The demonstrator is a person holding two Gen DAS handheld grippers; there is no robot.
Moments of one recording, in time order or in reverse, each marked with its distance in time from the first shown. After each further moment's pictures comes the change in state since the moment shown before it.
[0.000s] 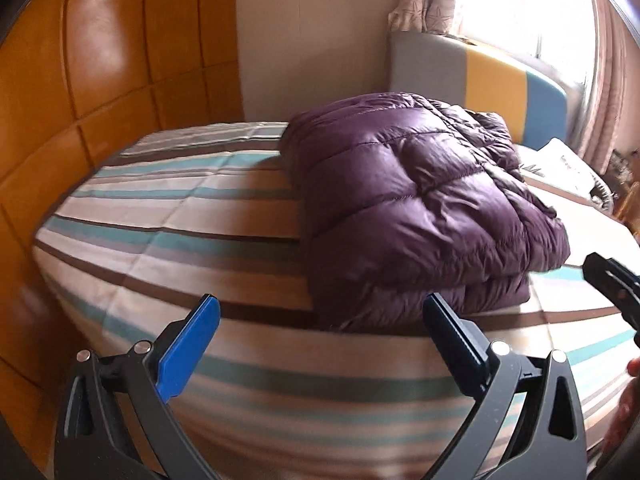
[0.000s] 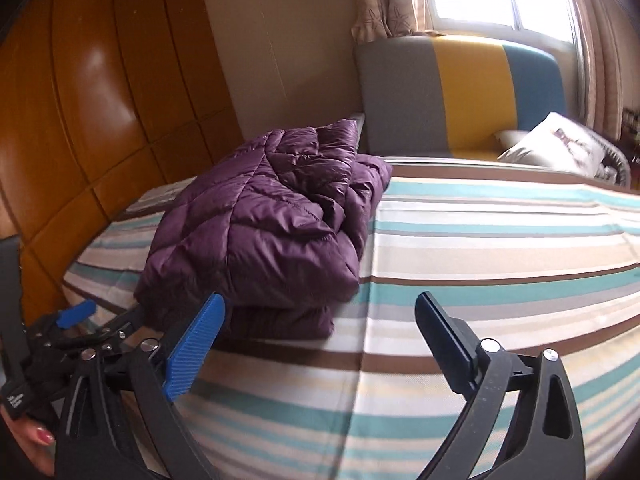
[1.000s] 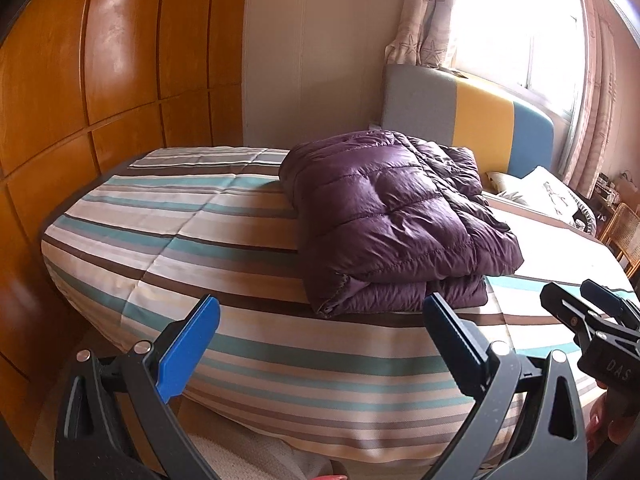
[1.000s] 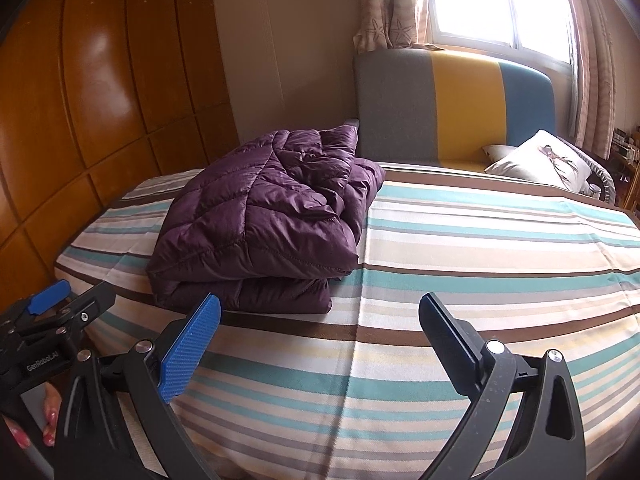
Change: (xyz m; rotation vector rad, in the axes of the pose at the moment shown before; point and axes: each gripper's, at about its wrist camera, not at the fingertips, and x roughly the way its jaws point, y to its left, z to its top) left arm -0.057 0.005 -0.014 -0.048 -0.096 -0.052; right arm -0.028 0.019 -0.014 -0.045 -0.014 -0.048
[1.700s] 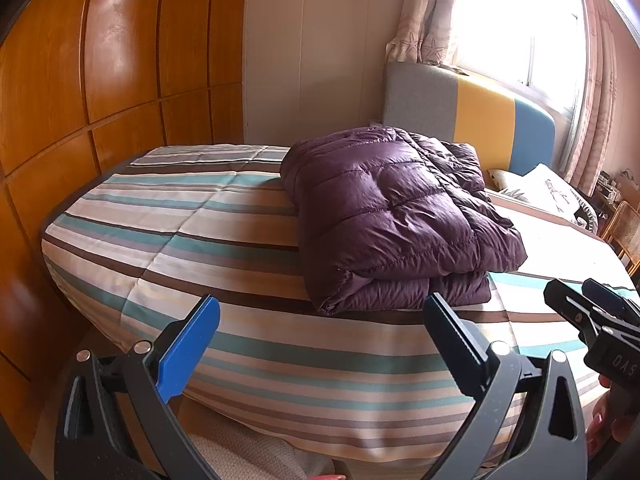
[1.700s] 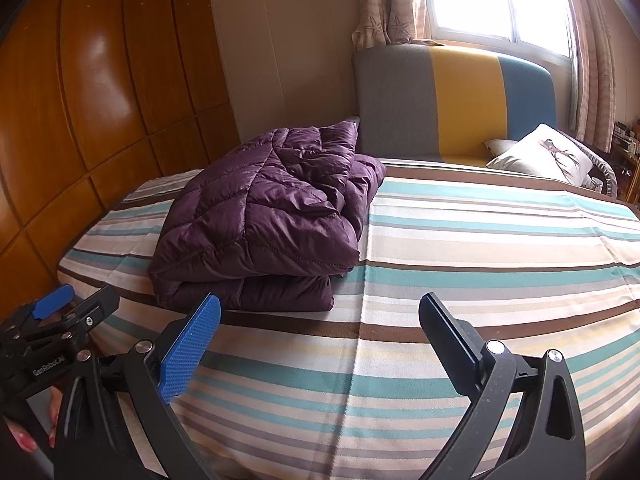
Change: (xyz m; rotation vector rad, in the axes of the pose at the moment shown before) left arm 0.003 0.000 -0.002 0.004 0.008 0.008; right arm 0.001 -0.001 -0.001 0.018 0.008 0.008
